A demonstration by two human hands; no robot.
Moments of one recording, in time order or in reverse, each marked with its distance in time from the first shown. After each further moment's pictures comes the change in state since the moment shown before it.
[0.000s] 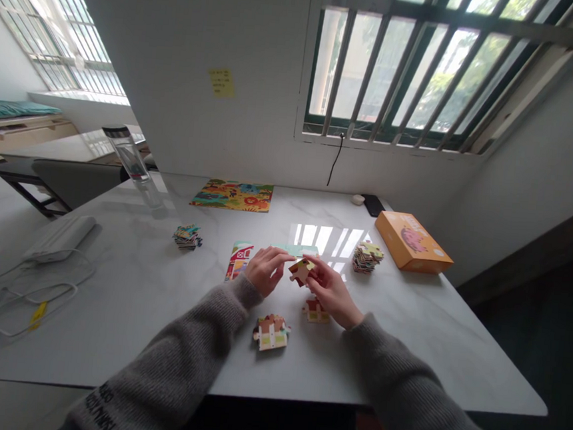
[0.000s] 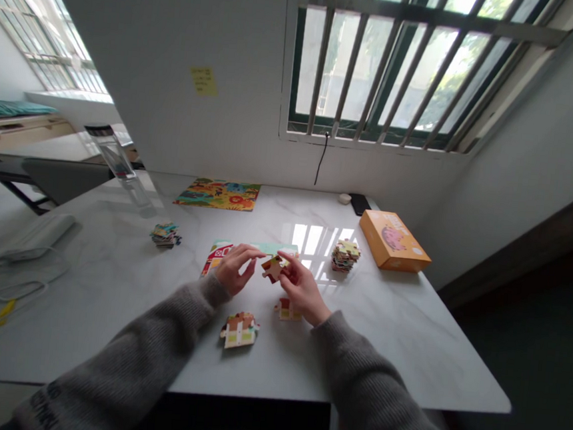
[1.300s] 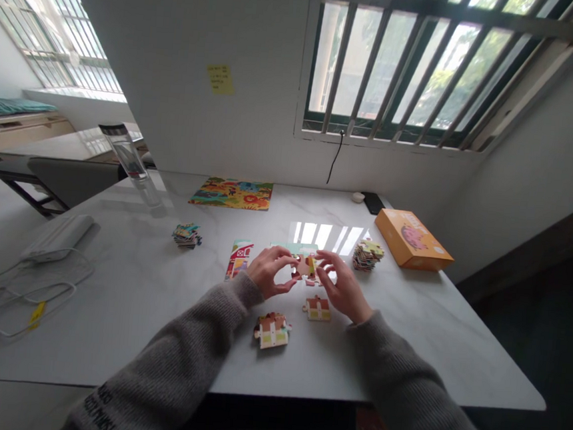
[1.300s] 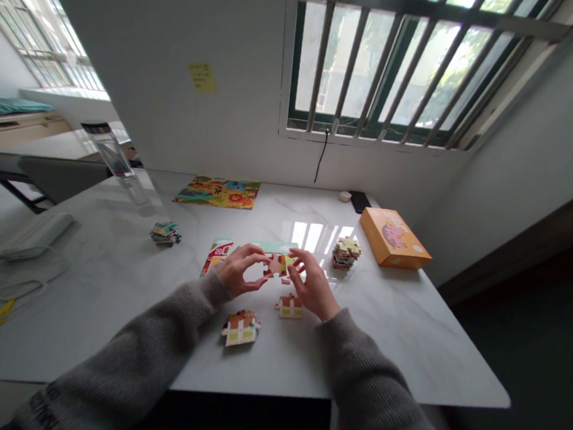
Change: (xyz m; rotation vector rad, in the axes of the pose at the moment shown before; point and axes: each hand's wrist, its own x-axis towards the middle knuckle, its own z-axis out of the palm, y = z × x) left_hand 0.002 0.005 0.000 -0.002 -0.071 0.043; right_hand -0.002 -0.004 -0.025 -0.405 0.080 -0.198
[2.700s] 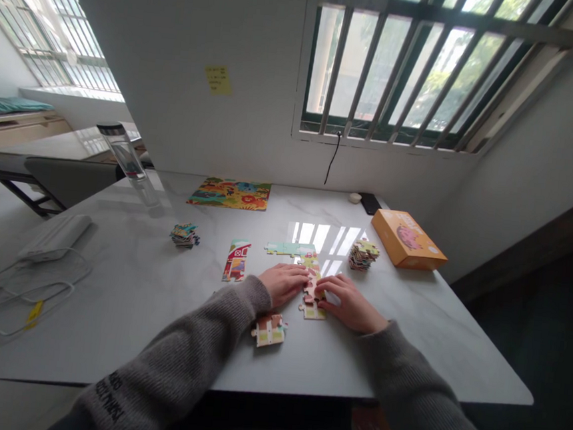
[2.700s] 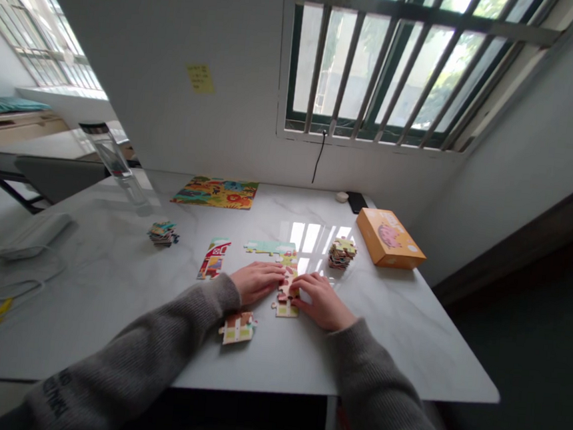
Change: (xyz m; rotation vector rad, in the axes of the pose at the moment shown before) left_hand 0.002 0.006 0.033 -0.094 -0.497 0.016; right_hand -0.032 0.021 -0.034 -0.450 -0.371 -0.187
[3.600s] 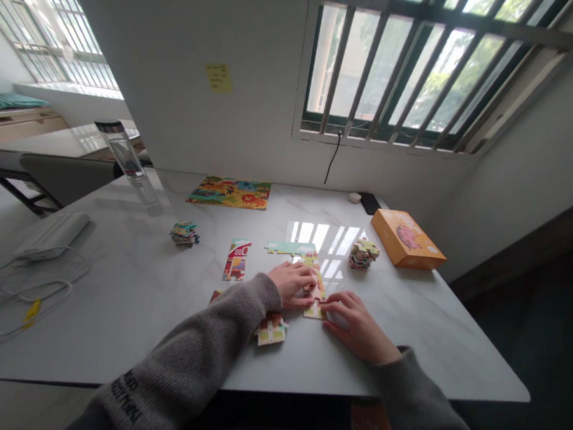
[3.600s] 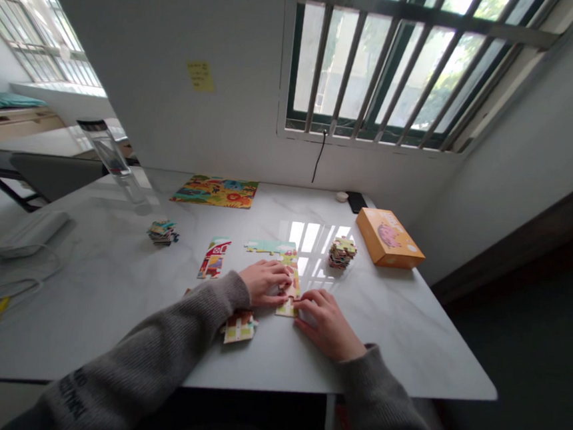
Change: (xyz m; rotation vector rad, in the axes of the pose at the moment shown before) left_hand 0.017 0.017 -0.004 0.109 -0.077 -0.018; right_hand -0.040 -0.027 0.005 -0.025 0.055 0.047
